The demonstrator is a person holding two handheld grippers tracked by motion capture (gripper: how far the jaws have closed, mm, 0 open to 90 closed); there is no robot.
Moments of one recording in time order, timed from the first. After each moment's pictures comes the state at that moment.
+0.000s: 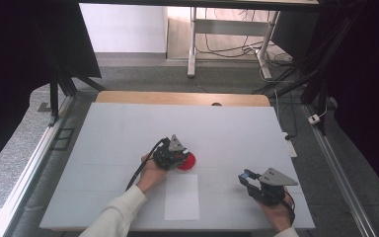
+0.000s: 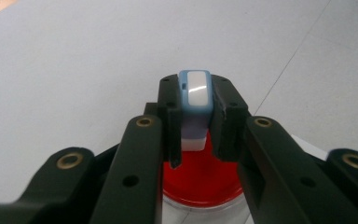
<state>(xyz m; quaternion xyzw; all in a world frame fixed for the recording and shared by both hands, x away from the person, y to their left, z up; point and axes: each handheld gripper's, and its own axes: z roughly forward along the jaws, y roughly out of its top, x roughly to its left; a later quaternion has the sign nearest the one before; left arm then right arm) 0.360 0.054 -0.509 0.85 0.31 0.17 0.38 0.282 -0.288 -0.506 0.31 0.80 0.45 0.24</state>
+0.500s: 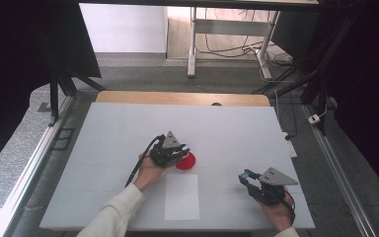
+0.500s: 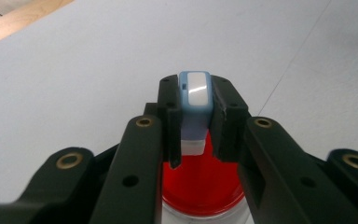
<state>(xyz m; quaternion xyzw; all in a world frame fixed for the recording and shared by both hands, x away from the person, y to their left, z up) 0.359 0.066 -0.496 0.83 0.30 0.16 0.43 0.283 -0.288 -0.506 0.31 0.80 0.45 0.24</state>
